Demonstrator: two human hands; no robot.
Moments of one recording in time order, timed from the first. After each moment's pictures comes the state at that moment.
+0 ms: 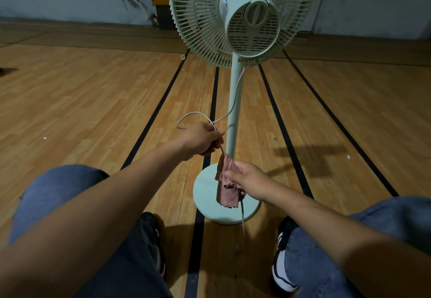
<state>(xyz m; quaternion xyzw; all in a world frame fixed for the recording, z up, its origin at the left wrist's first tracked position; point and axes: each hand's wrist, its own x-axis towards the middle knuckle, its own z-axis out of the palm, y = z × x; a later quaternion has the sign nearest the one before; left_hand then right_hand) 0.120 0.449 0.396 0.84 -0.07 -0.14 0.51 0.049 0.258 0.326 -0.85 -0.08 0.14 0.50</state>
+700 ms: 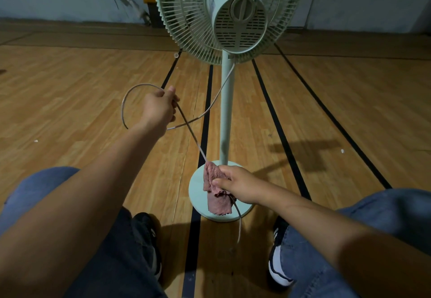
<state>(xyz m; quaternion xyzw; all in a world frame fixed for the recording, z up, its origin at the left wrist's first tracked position) 0.156 0.492 0.429 0.73 0.09 0.09 0.67 0.043 0.262 0.318 -0.86 -0.13 0.18 0.47</state>
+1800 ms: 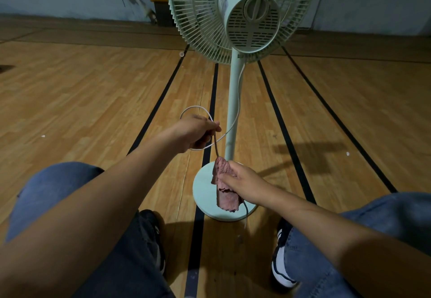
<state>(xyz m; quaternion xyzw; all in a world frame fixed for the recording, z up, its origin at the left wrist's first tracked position) 0.124 0.459 0.410 0.78 0.01 -0.18 0.60 0.038 0.270 0.318 -0.86 -0.11 0.12 0.48</state>
